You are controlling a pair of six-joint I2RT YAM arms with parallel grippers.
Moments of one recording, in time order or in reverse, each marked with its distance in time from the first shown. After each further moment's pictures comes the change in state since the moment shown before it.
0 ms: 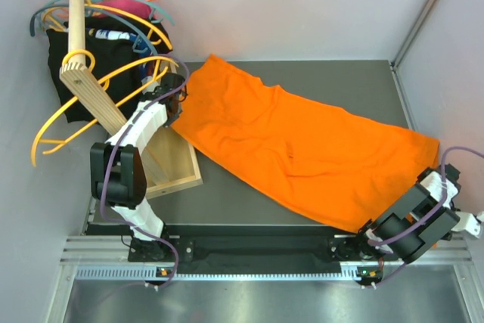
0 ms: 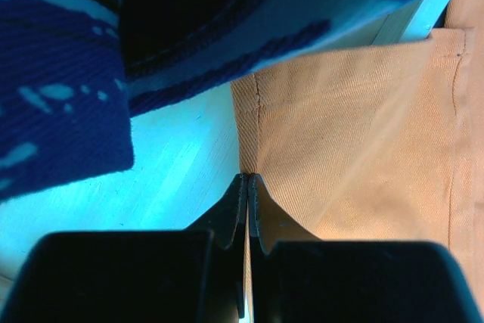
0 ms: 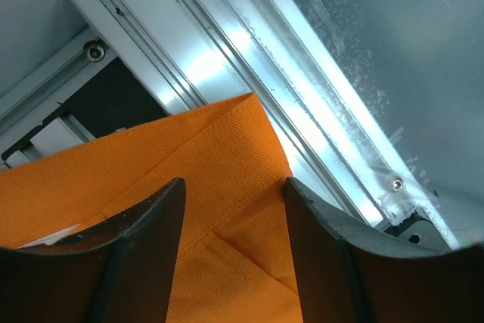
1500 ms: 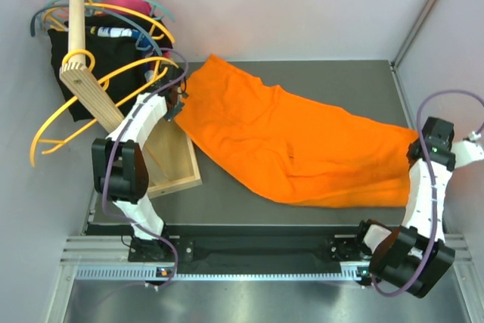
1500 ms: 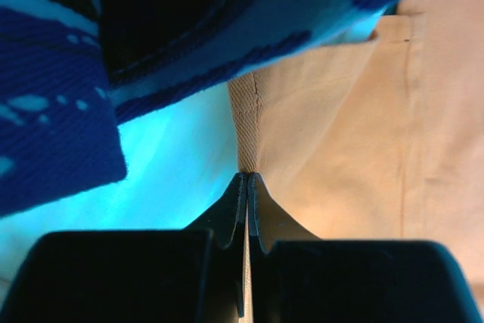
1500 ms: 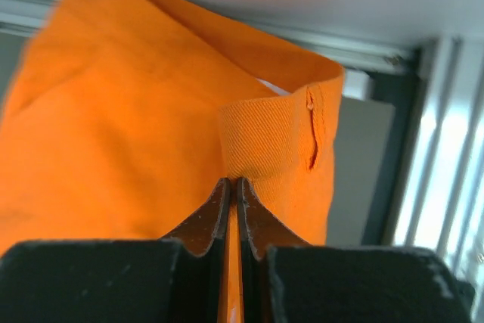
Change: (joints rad) left arm 0.008 0.045 0.114 -0.073 0.097 -0.023; right arm 0.392 -0.228 0.264 0.014 -0.174 -0.487
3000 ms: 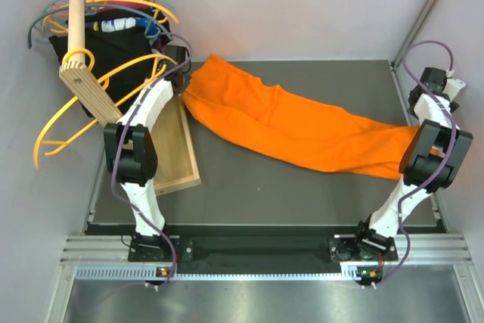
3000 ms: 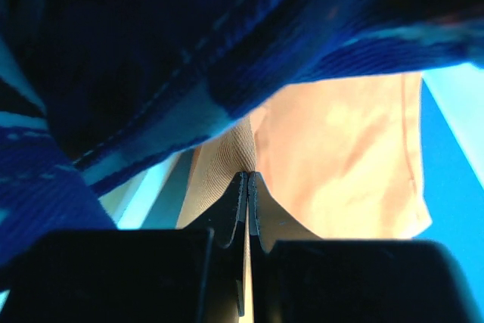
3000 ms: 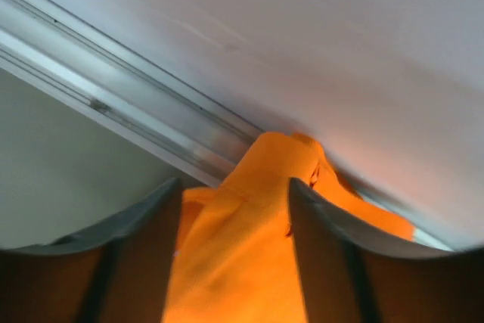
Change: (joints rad) left arm -0.007 0.208 0.287 0.143 0.051 -0.107; right arm 0.082 0.869 0.575 0.394 0.000 -0.443
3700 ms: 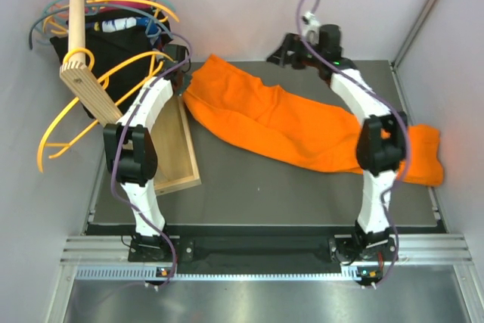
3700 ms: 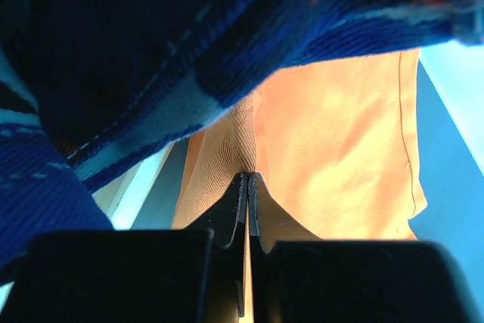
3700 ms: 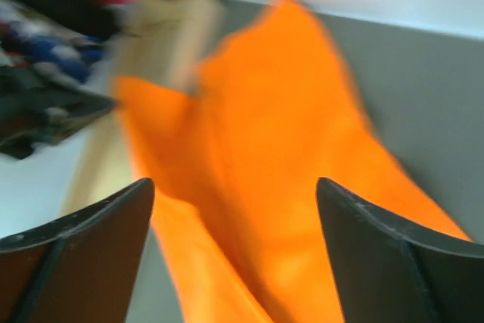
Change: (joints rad) left arm 0.000 0.000 0.023 -0.036 0.048 0.006; right arm 0.643 0.098 0.364 0.230 -1.048 0.061
